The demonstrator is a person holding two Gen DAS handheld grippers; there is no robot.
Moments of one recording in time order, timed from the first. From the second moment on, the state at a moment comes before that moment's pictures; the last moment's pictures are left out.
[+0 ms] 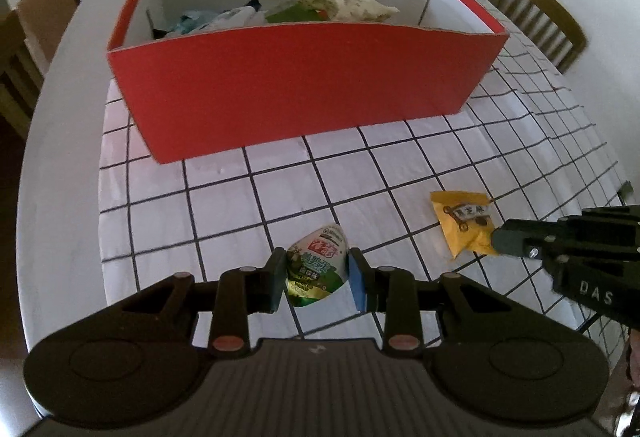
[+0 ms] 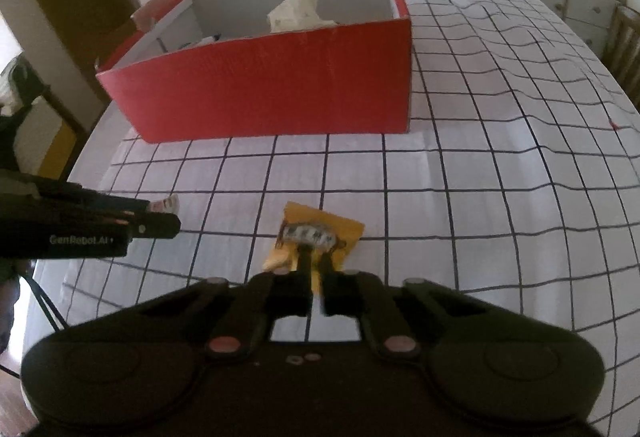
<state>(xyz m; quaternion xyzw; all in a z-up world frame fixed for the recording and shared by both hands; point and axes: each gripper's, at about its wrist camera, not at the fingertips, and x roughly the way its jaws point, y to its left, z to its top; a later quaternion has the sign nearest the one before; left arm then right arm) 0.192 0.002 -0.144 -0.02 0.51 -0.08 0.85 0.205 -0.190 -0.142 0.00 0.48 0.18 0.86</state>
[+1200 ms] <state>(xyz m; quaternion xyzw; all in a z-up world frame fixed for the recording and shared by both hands) 0.175 -0.001 -0.103 -0.06 0.48 -0.03 0.87 0.217 -0.174 -0.134 -0.03 0.47 0.15 0.87</state>
